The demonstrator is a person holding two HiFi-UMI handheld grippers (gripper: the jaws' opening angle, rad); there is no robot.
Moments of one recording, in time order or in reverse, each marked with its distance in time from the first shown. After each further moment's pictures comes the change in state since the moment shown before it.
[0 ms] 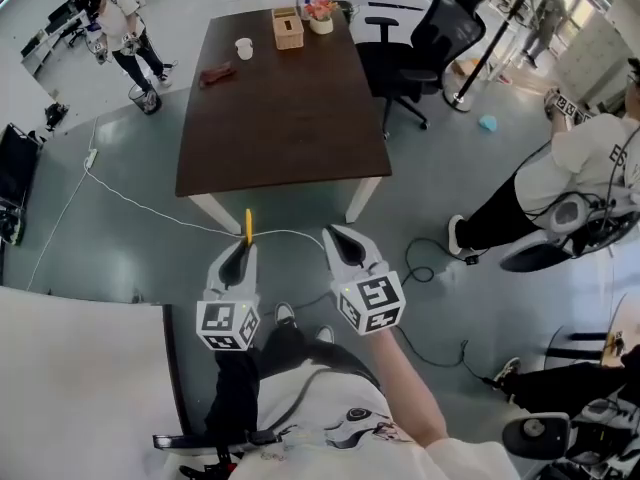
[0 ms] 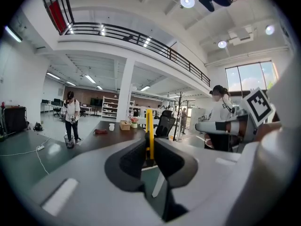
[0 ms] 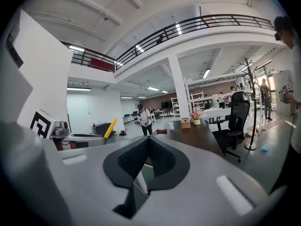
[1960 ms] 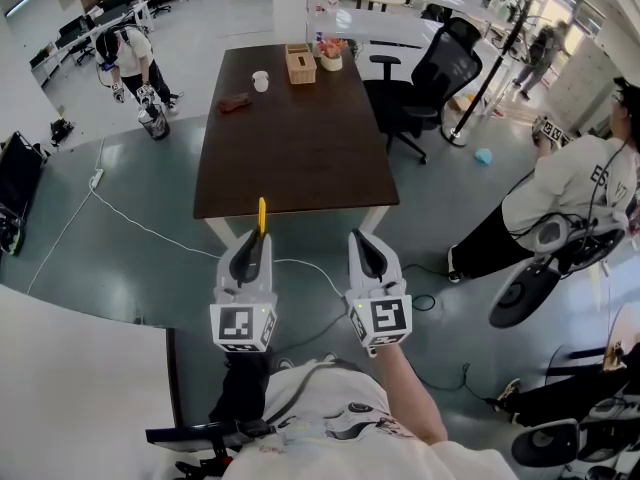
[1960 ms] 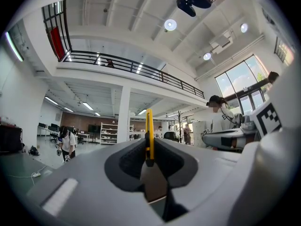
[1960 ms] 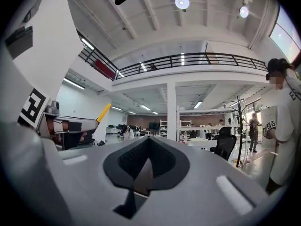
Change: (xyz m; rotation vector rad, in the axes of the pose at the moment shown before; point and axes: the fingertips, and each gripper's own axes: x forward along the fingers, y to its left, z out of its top) left arm -0.011 0.012 0.097 0.133 -0.310 0.002; right arm -0.011 0.013 0.060 -0.213 -0.264 -0.201
